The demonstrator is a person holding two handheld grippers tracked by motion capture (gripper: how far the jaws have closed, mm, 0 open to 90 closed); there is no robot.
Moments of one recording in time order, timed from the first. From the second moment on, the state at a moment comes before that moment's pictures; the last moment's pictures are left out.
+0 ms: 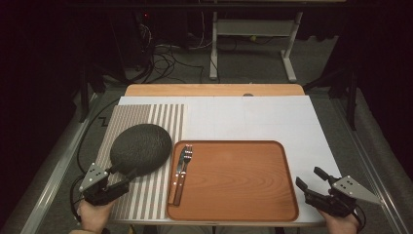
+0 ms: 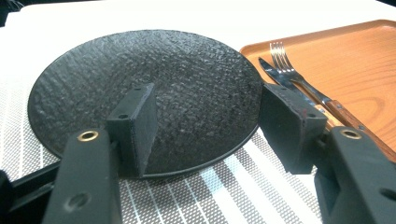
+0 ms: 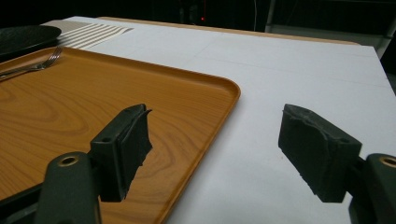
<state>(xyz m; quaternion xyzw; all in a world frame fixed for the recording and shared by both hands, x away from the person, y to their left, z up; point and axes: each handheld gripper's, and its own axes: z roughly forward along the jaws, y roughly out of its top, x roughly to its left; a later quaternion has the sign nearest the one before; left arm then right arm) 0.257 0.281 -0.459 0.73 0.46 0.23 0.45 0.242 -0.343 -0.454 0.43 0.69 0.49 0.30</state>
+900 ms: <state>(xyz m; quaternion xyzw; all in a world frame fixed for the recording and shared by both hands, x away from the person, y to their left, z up) 0.257 0.264 -0.451 0.73 0.44 0.23 0.48 0.242 -0.343 -0.454 0.43 0.69 0.49 0.30</state>
